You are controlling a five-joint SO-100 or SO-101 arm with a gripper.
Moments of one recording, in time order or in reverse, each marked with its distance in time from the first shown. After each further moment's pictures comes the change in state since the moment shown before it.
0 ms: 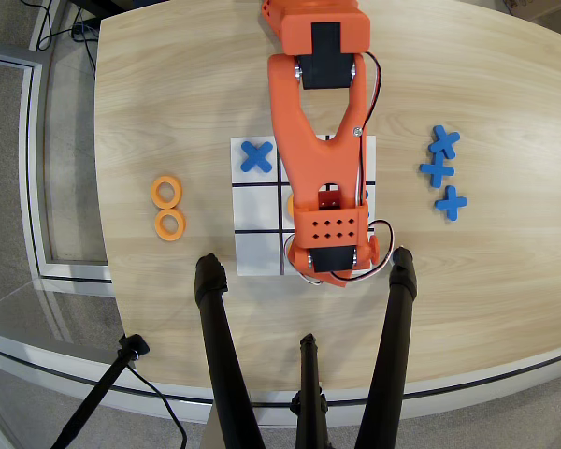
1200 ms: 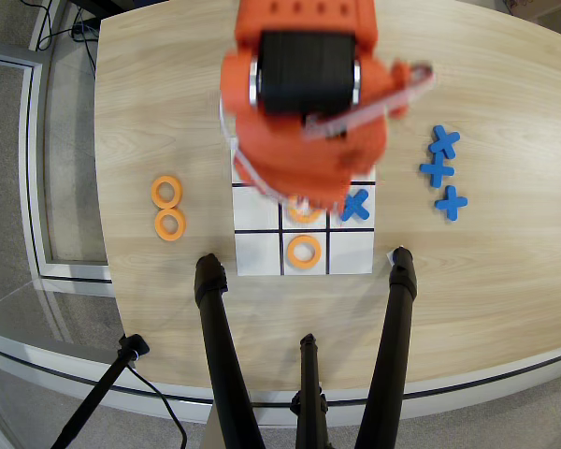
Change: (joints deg) arm 5.7 61.3 26.8 30.3 -12.7
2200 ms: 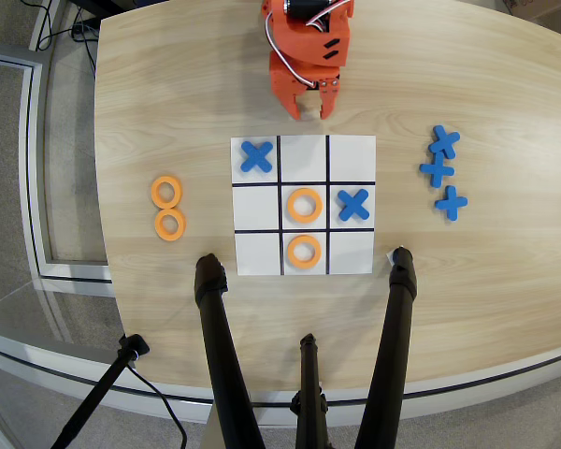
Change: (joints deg) arm -1.5 73.0 83.7 -15.8 -14.0
